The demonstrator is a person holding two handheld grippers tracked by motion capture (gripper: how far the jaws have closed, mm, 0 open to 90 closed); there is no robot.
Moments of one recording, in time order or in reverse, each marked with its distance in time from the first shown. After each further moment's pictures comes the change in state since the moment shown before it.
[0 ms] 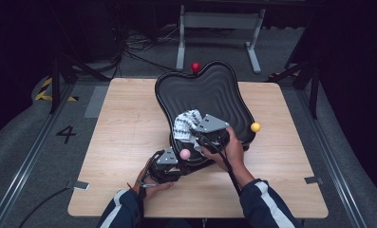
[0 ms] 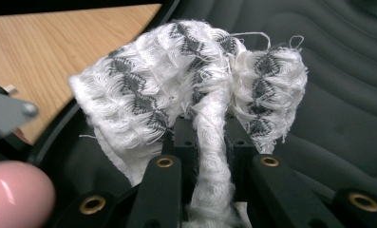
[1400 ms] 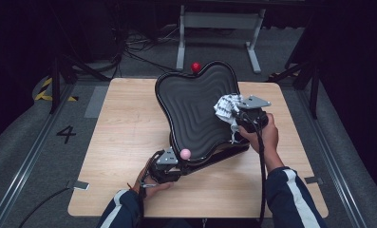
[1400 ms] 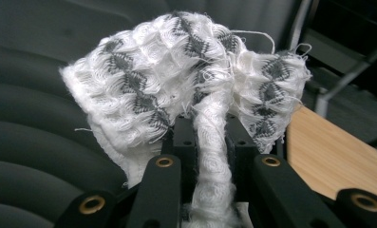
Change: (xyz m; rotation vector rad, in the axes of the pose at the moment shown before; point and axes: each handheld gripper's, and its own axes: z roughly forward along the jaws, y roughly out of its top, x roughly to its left) left arm 0.000 0.000 0.000 -0.004 0.003 0.002; right arm -0.113 -0.046 -0.025 0.119 -0.249 0.161
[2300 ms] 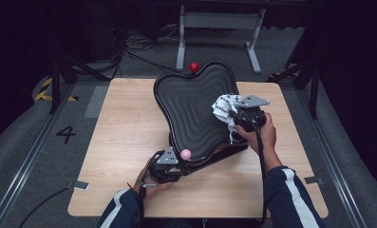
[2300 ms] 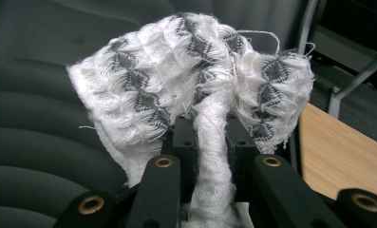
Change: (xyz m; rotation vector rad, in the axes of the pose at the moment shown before) left arm 0.000 0.000 0.001 0.000 -0.010 0.005; right arm 0.007 0.006 0.003 -0.012 0.063 0.017
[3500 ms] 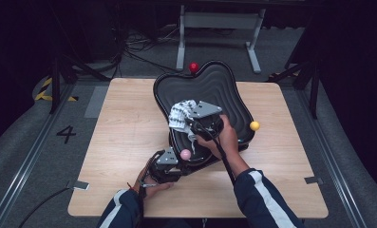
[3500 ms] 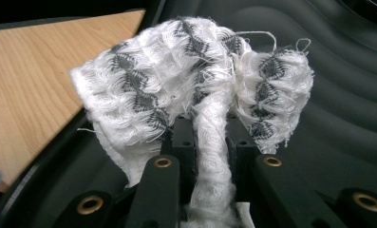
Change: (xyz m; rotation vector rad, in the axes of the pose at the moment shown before) left arm 0.001 0.000 0.000 0.004 -0.008 -0.001; right arm 0.109 0.053 0.012 -0.069 0.191 -0.175
